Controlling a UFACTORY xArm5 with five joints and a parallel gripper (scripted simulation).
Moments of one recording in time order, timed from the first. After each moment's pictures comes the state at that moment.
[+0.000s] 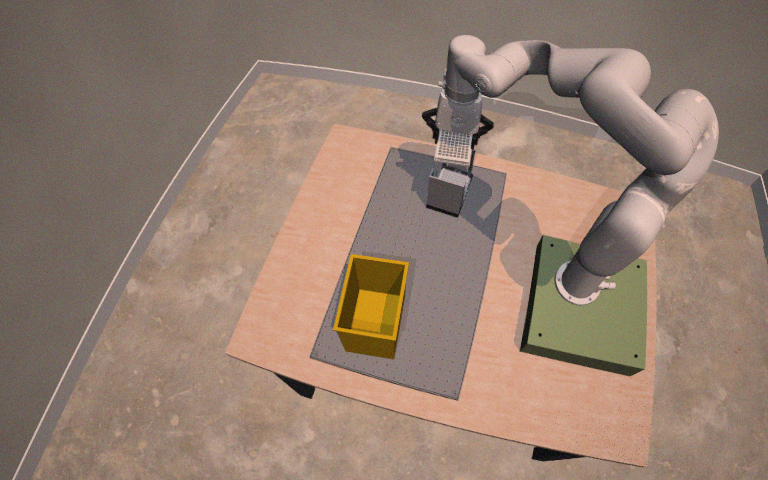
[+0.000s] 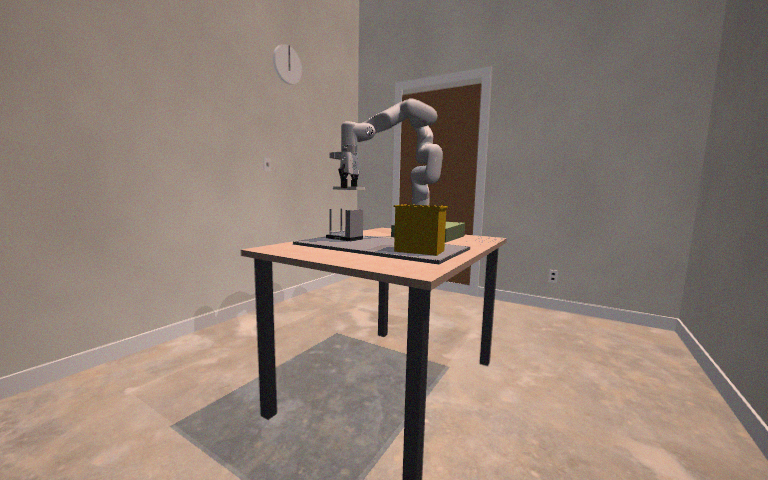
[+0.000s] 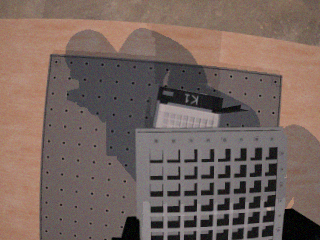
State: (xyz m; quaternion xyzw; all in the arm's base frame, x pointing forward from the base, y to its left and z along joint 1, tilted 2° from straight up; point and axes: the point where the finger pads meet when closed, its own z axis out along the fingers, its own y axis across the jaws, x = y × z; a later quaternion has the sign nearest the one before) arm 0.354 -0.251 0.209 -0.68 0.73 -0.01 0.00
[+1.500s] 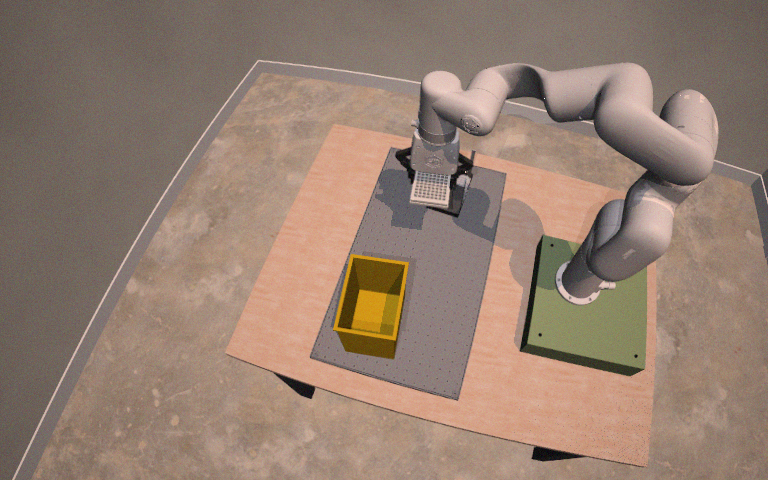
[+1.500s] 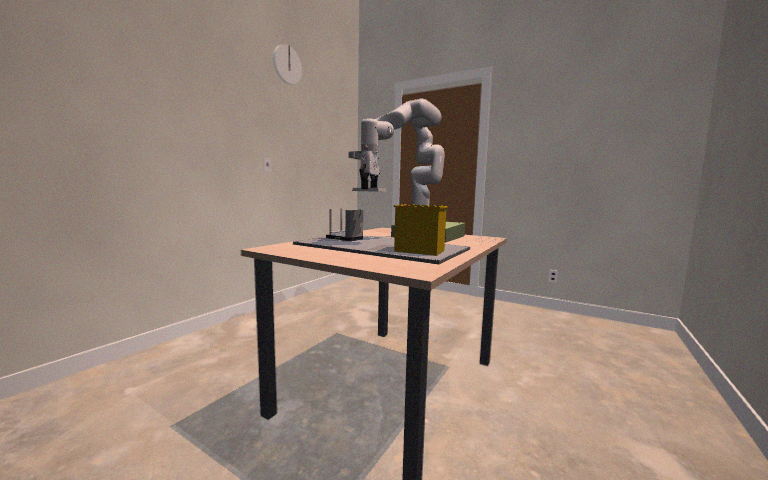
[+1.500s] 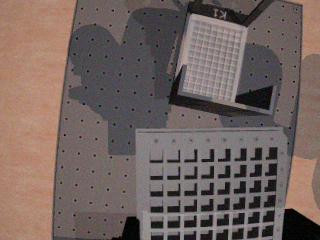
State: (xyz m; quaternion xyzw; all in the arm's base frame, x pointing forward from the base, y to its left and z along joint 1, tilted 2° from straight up) arm 0.401 -0.125 0.203 -0.69 0.72 -0.01 0.01
